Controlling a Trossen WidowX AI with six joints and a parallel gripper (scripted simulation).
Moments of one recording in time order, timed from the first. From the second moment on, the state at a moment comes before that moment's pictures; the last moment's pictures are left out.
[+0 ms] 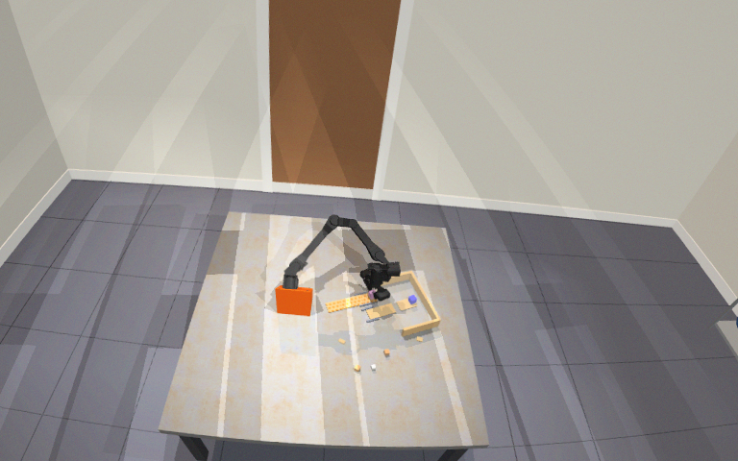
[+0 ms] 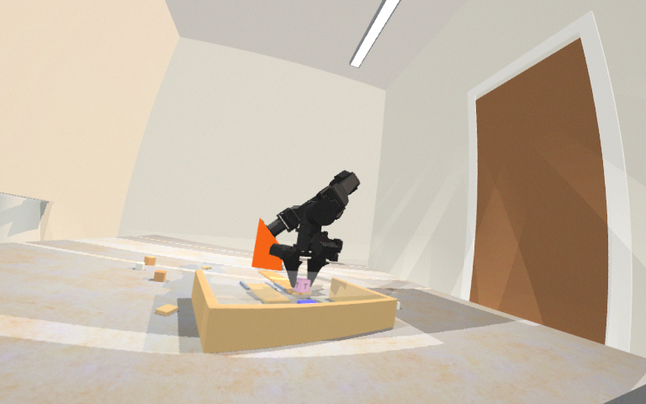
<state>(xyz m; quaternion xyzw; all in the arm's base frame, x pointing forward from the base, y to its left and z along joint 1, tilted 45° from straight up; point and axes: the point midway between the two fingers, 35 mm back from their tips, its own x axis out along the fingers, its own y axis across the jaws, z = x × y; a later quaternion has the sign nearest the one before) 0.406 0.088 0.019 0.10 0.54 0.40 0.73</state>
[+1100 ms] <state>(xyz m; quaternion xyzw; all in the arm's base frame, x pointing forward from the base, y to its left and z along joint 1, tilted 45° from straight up) 0.353 0.059 0.032 0.11 0.54 0.40 0.73</state>
